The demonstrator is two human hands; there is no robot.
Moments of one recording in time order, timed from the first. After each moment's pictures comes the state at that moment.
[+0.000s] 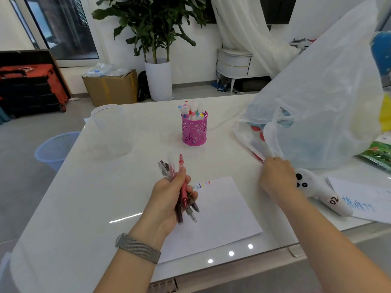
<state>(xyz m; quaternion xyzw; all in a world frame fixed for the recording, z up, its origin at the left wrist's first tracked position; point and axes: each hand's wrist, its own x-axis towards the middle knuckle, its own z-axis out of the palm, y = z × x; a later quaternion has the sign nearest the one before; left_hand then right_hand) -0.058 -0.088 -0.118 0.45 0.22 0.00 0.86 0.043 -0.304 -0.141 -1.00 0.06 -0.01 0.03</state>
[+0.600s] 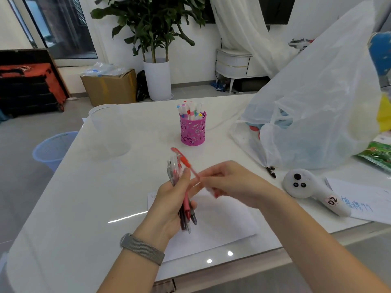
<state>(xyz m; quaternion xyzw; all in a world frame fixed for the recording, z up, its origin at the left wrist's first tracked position) -0.063 -0.099 -0.115 0.51 0.24 -0.03 0.82 -0.007 -0.236 -0.097 -0.77 -0.15 0.28 0.56</state>
